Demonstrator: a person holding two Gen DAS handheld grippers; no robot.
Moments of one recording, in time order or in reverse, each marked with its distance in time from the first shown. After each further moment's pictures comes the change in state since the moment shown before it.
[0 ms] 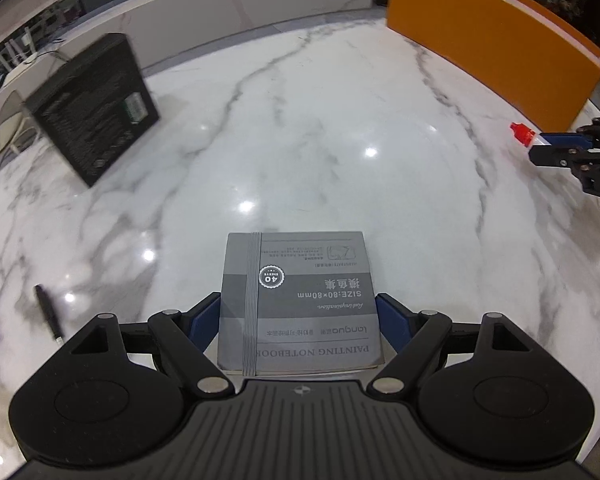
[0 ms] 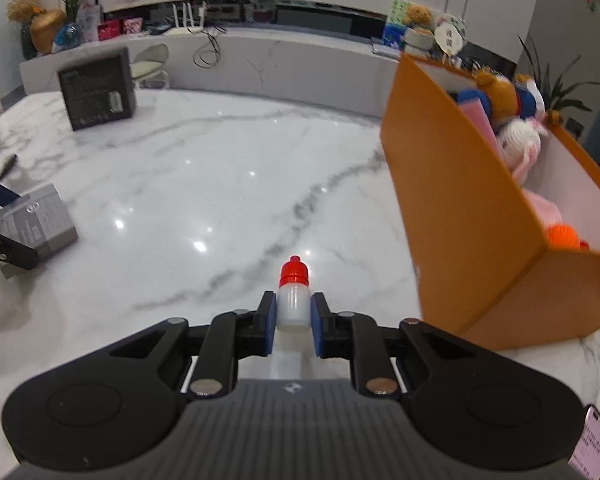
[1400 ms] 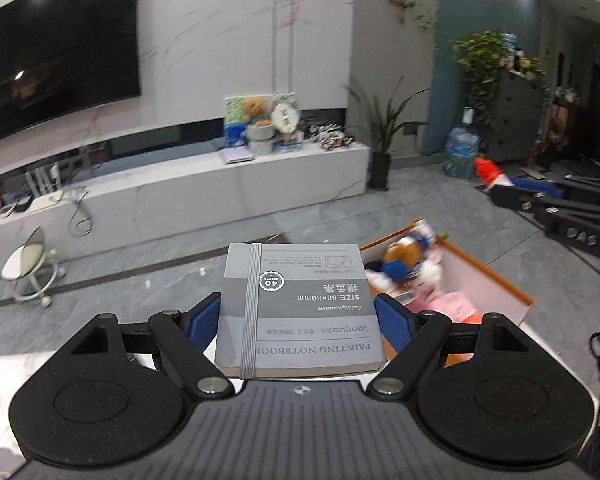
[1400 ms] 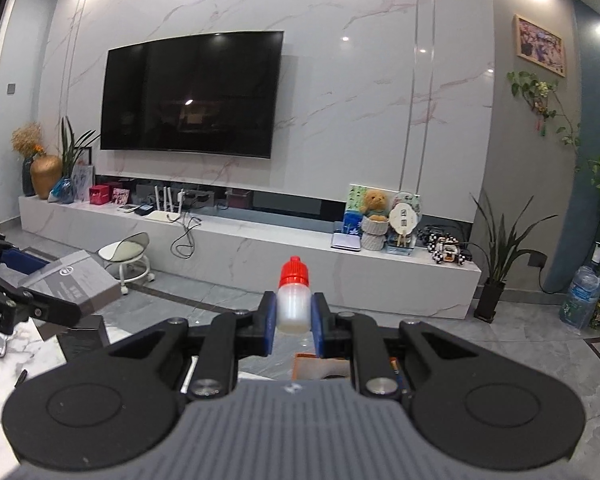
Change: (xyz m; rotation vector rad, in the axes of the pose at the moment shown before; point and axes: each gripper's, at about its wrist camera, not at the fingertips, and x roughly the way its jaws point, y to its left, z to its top) left arm -0.173 -0.086 0.172 -0.059 -0.484 -0.011; right arm -0.171 -0.105 0.162 0.025 -0.500 -0.054
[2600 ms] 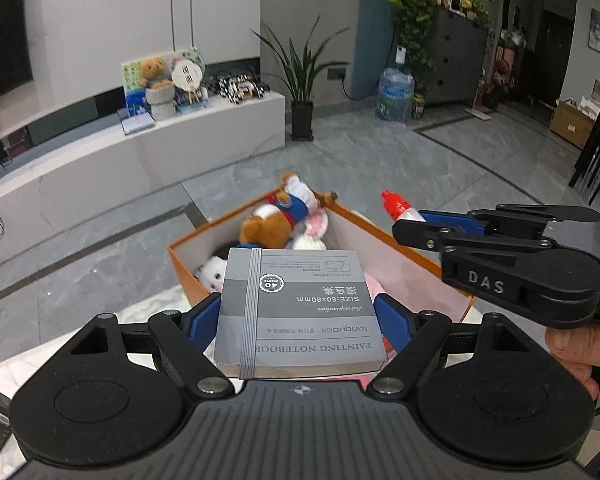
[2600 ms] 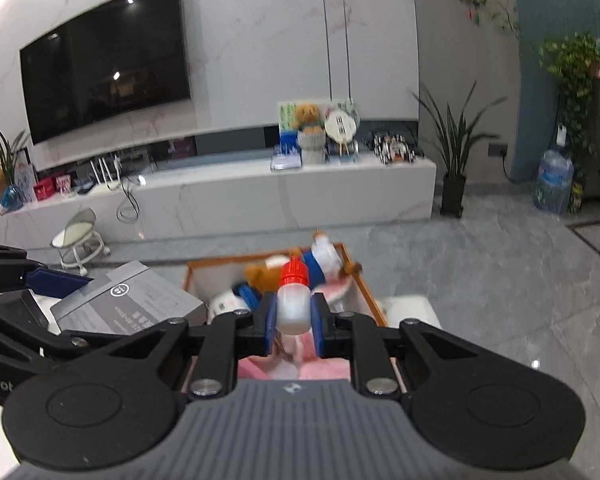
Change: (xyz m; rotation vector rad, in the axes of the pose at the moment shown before) left arm 0.151 -0.155 -0.006 0.110 0.154 -0.152; right arm 0.057 -0.116 -0.099 0.232 0.209 -0.092
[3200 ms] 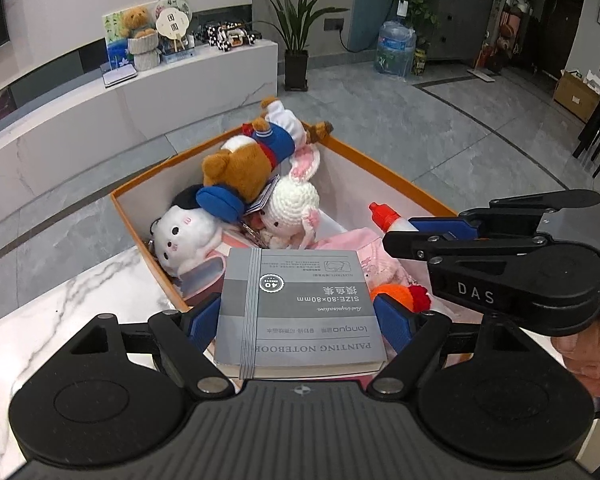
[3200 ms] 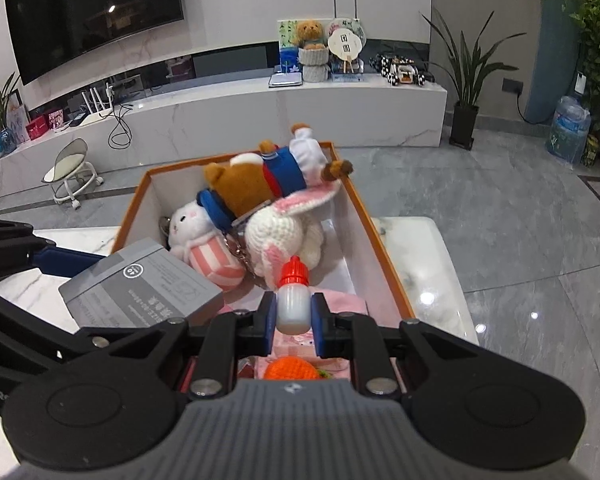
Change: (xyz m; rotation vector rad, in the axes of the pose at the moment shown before) left arm 0.081 -0.009 -0.014 -0.007 0.137 -0.016; right arm 0.072 -0.032 -0.033 -0.019 0.231 0.016
